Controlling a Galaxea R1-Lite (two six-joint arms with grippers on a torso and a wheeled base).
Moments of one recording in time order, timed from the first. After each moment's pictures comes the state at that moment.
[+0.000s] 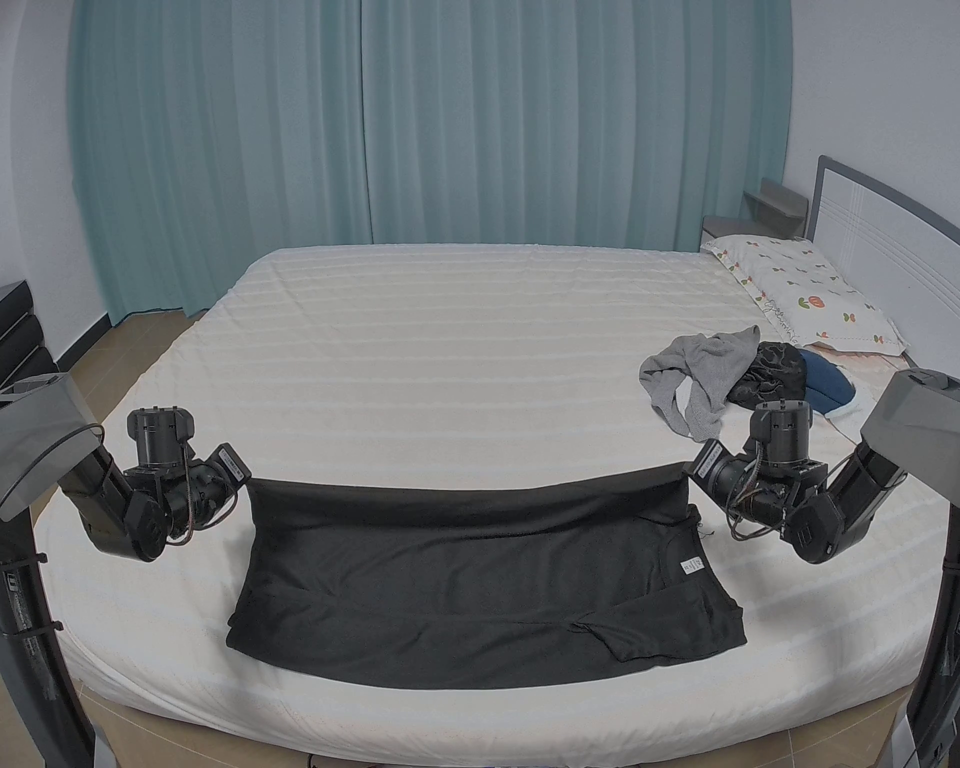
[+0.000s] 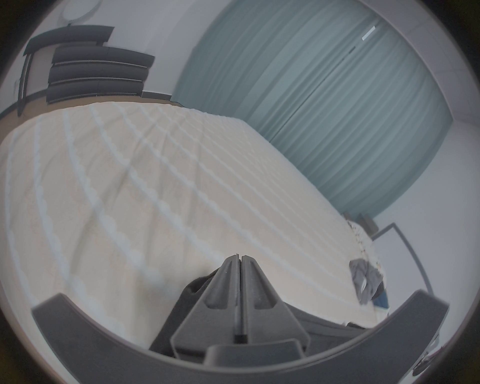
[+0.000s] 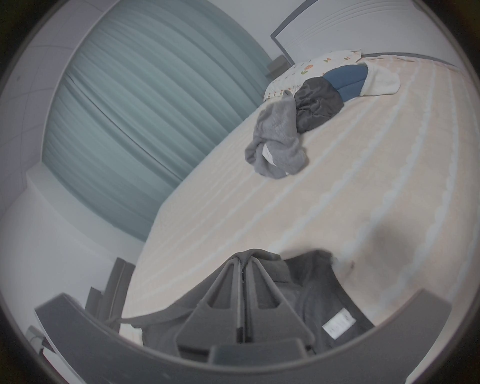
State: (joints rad) left arm 0.06 2.18 -0.82 -0.86 -0.08 -0.70; right arm 0.21 2.19 -0.84 -0.92 -0.01 0.80
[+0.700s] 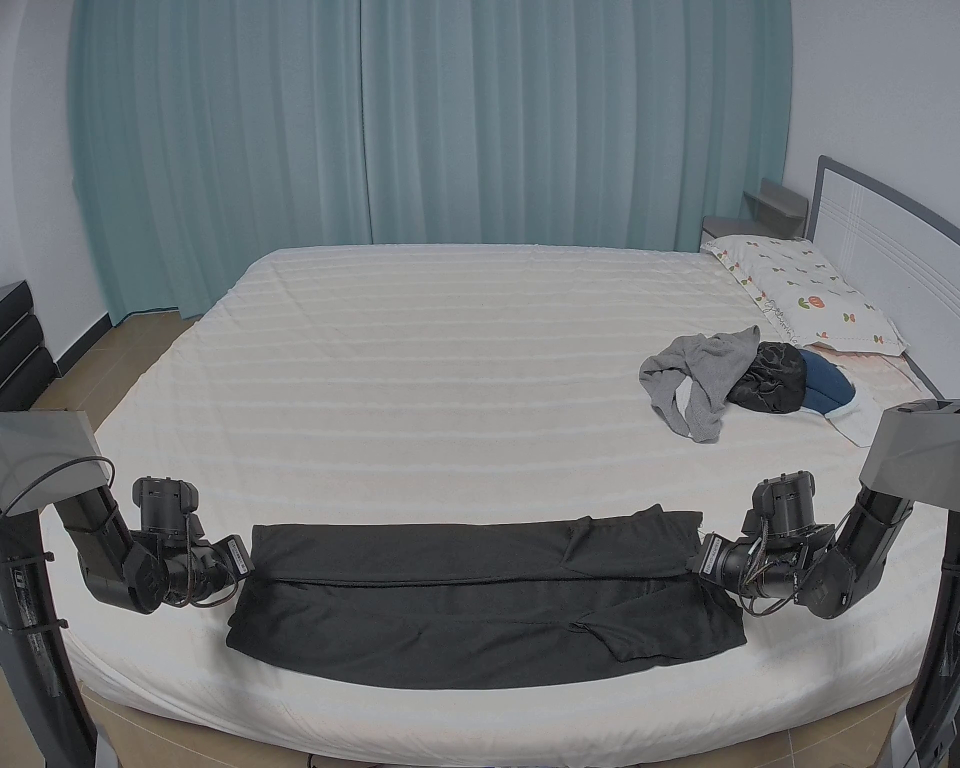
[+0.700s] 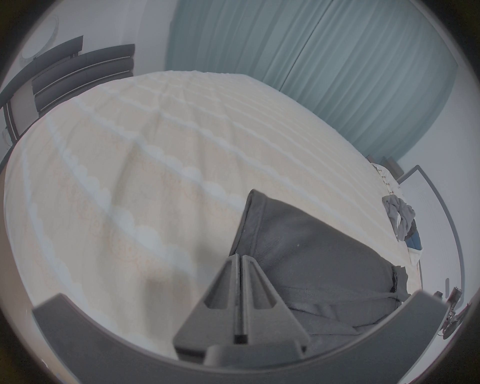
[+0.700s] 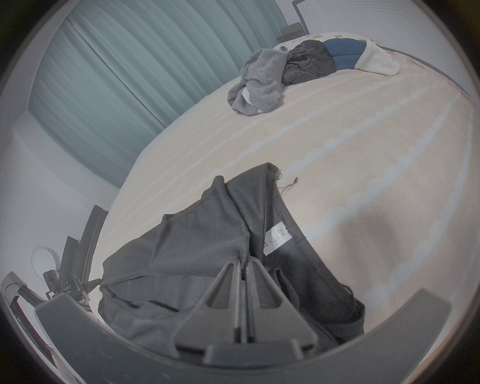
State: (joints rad) left arm 0.08 2.22 -0.58 -0.84 -0.11 -0.46; right arm 0.22 2.19 -0.56 -0.92 0.07 0.61
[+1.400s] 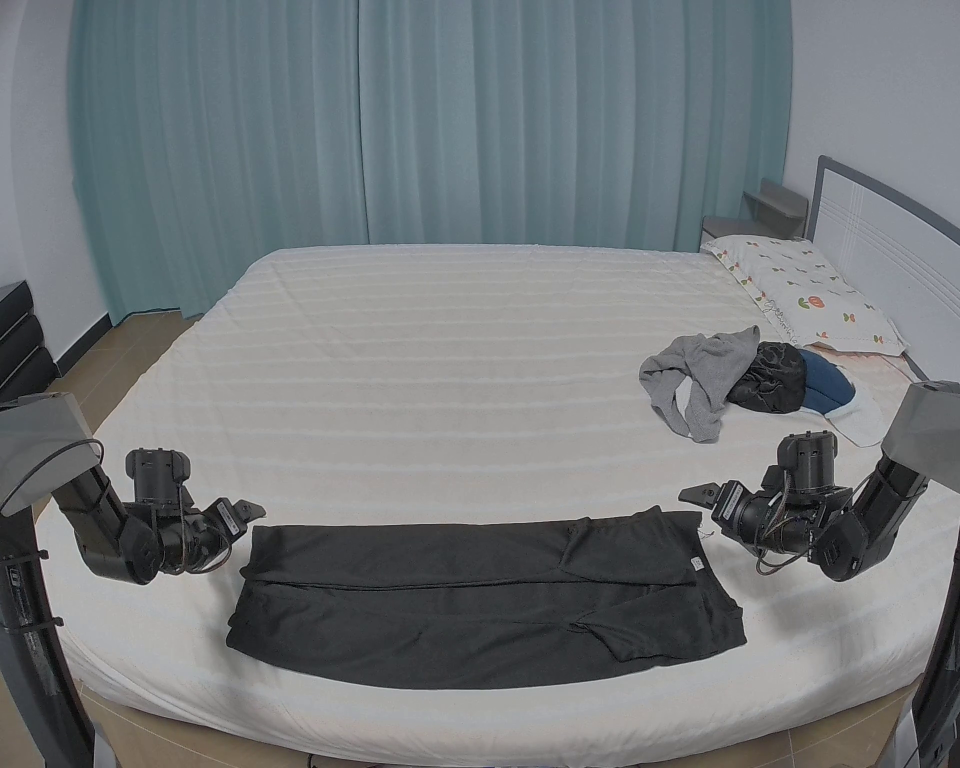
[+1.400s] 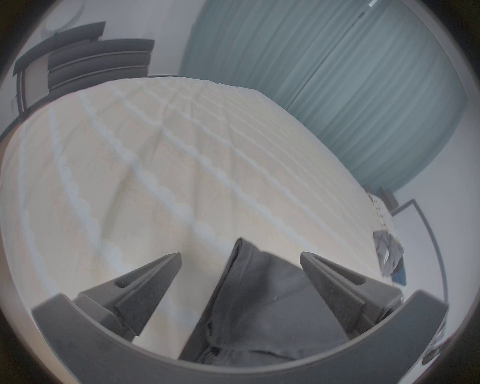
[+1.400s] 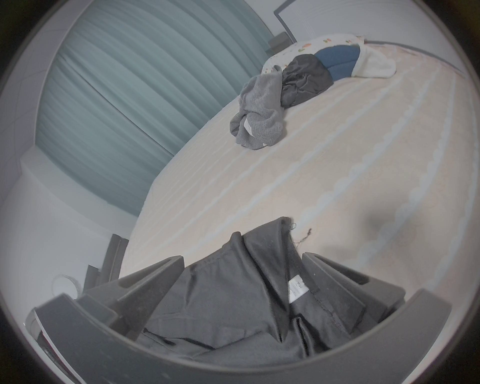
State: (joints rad) left arm 0.10 2.21 -0.70 -0.79 -0.13 -0.59; right arm 0.13 2.16 -0.68 -0.90 0.15 0.70
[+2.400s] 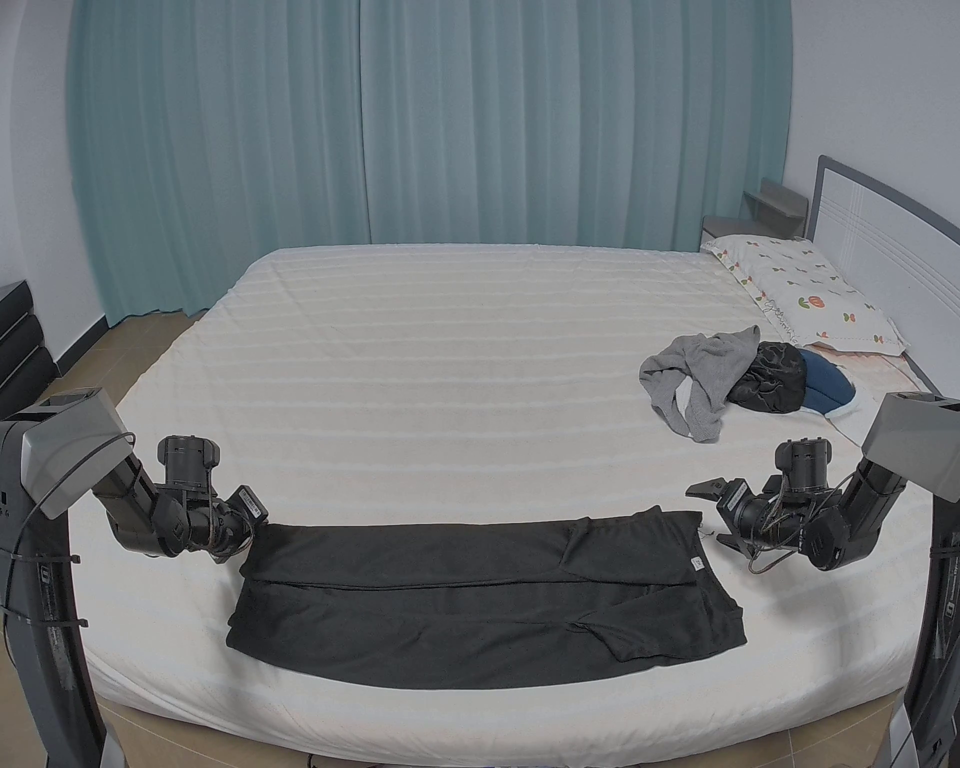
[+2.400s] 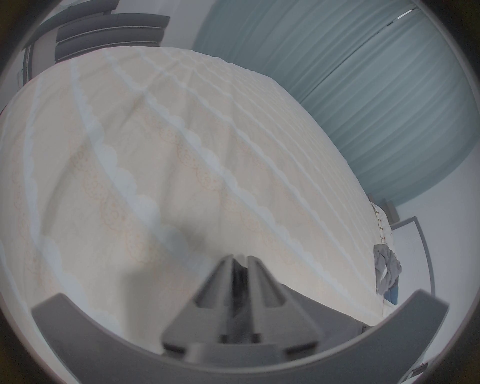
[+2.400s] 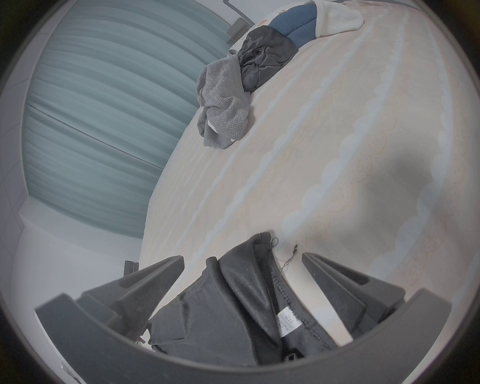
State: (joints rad) left arm 0.08 2.35 -0.97 -0.60 -0.15 -0.73; right arm 0.03 2.32 -0.82 -0.90 0.26 0.88
